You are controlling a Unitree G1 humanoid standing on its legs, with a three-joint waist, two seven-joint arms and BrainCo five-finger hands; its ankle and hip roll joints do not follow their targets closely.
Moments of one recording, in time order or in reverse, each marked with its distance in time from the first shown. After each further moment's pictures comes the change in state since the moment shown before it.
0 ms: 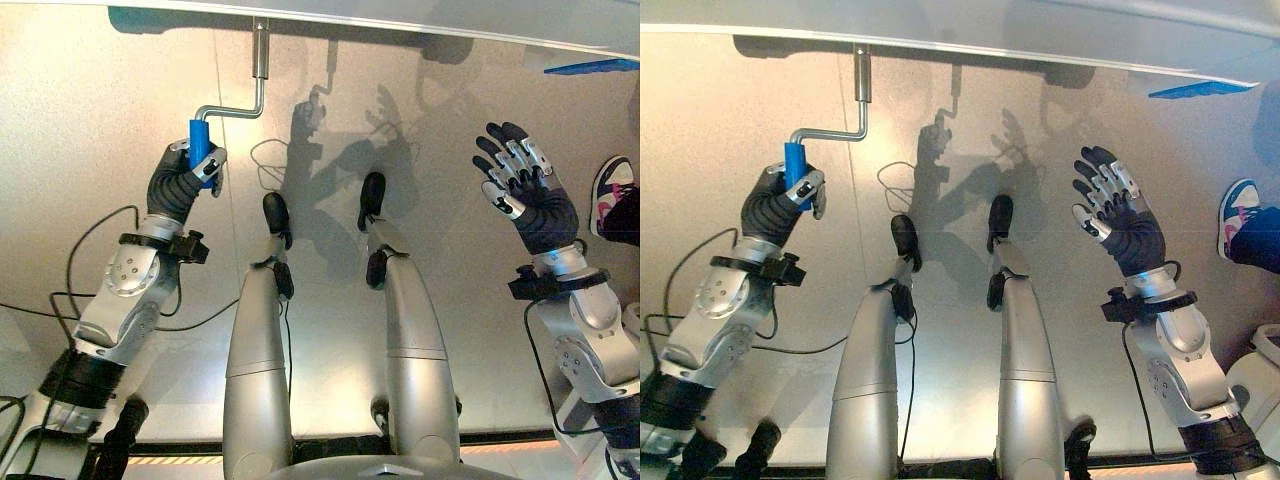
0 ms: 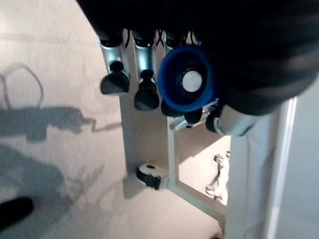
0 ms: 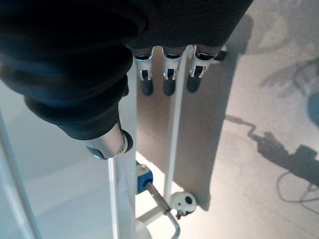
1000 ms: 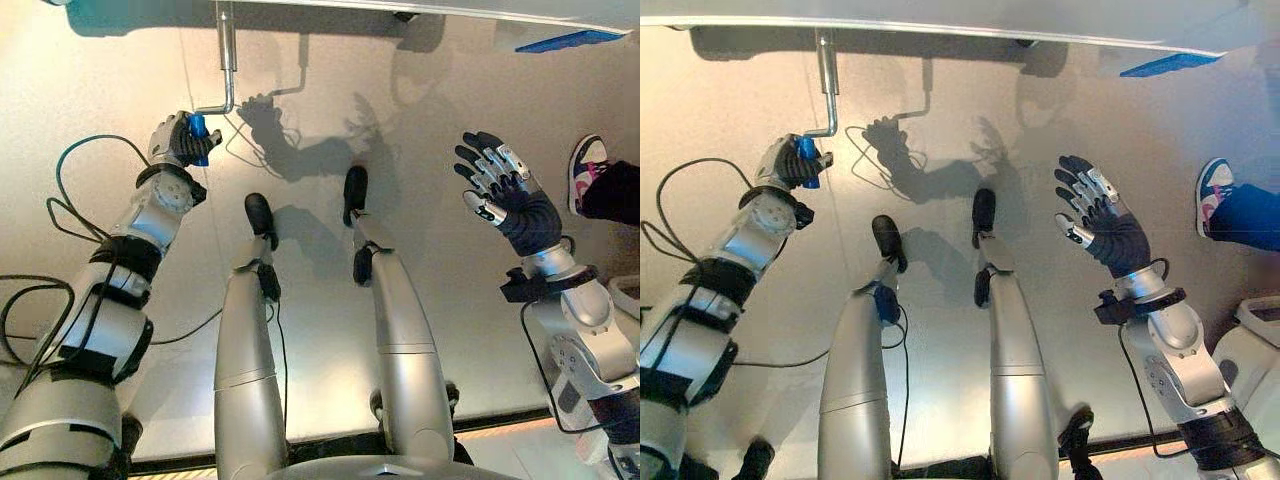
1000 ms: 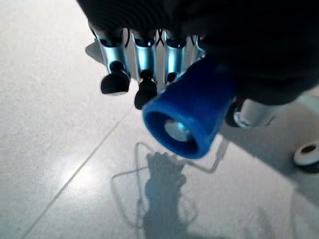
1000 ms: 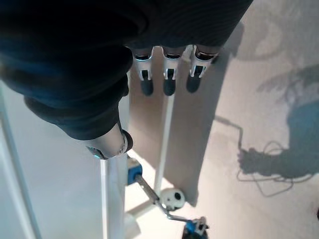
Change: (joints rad) left arm -0.718 -0.180 -0.363 0.960 0.704 0.213 0.102; right arm -0.046 0.004 0.060 0.017 0.007 0.001 0.048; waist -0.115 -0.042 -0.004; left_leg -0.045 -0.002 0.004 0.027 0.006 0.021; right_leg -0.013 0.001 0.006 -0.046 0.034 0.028
